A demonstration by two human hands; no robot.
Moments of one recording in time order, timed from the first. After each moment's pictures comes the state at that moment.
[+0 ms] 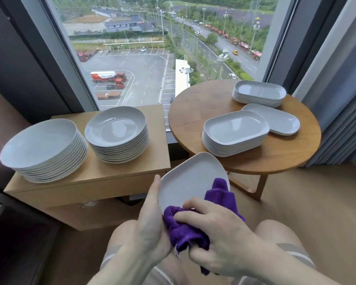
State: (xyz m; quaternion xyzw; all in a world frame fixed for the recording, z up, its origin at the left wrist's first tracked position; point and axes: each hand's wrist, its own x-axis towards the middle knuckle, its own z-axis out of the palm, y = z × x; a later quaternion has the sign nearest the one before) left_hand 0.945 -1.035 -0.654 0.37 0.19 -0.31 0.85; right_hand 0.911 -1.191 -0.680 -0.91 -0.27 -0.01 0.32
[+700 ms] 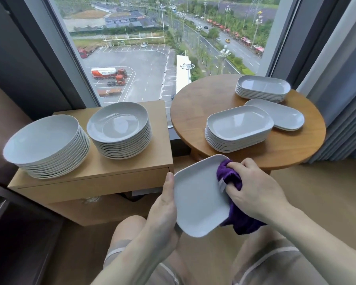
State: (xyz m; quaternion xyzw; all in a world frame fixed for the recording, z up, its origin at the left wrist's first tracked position) left_hand 0.946 -1.037 -0.671 0.52 0.14 -0.24 0.81; right_hand 0.960 -1.254 -0.688 -0.98 0.04 -0.01 0.22
